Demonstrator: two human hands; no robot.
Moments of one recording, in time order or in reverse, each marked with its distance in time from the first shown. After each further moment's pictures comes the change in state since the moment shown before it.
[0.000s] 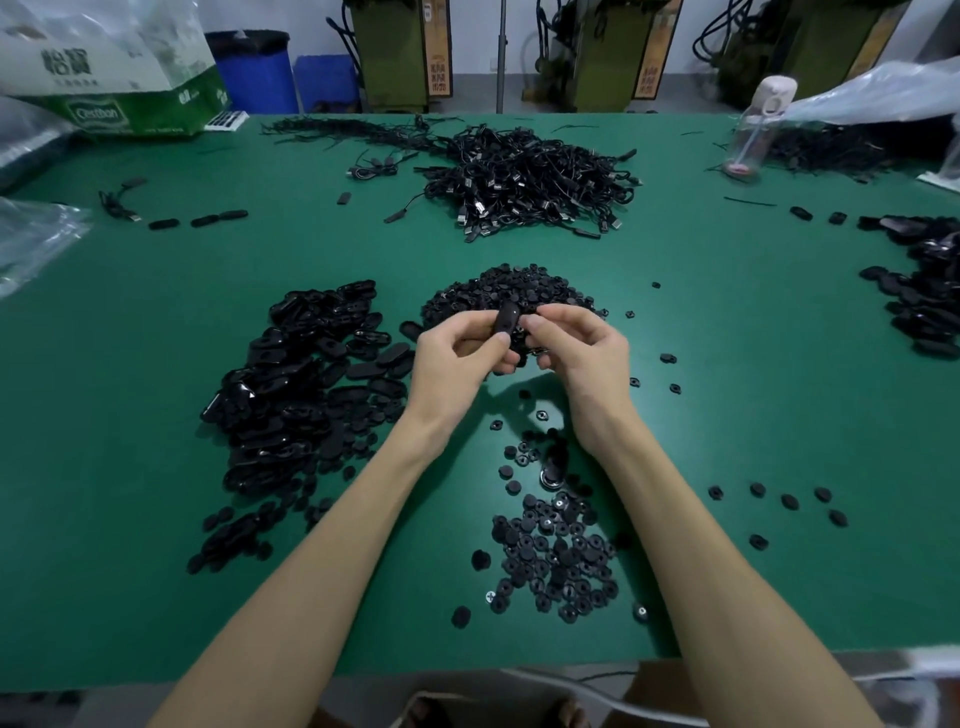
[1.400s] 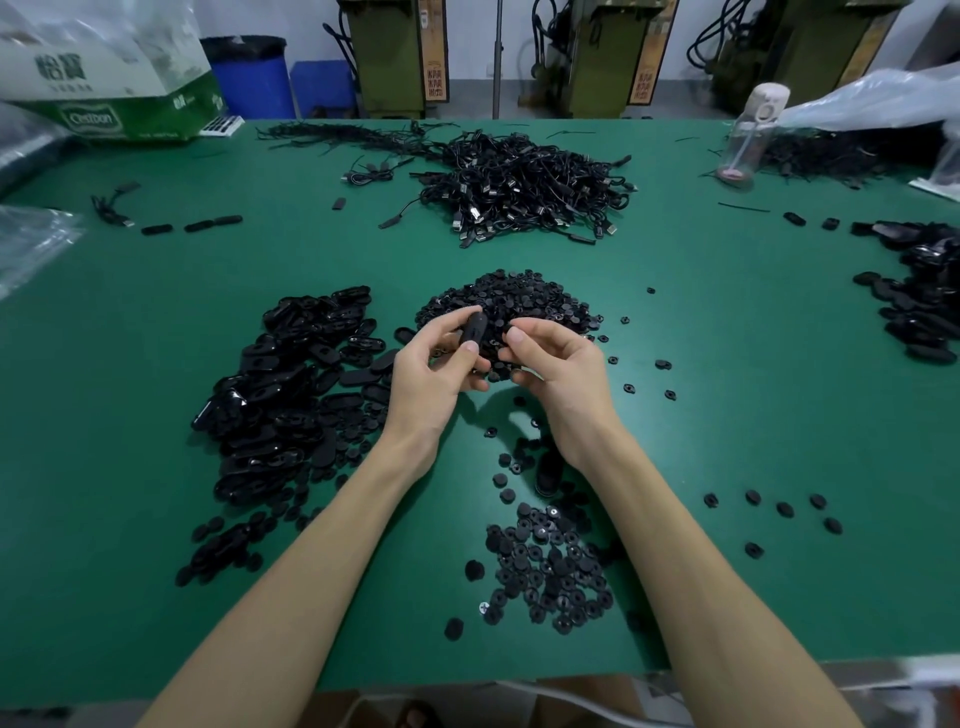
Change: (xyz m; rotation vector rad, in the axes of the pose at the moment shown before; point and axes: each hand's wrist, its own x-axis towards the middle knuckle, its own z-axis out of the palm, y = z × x) left_hand 0.000 -0.012 -0.007 -0.160 0.052 -0.015; right_hand -0.008 0.002 0.011 0.060 -0.114 0.098
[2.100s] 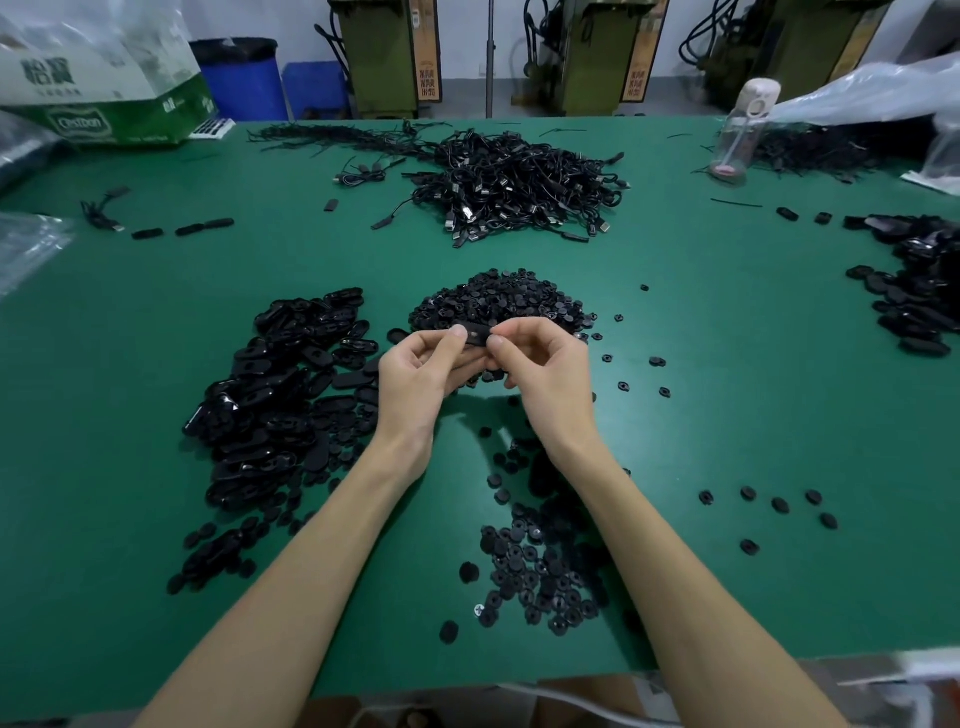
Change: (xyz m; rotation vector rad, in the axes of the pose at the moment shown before) left_hand -0.002 0.001 0.002 -0.257 0.063 -0.101; right_hand -0.006 0.004 0.010 -0.365 0.090 -0.247
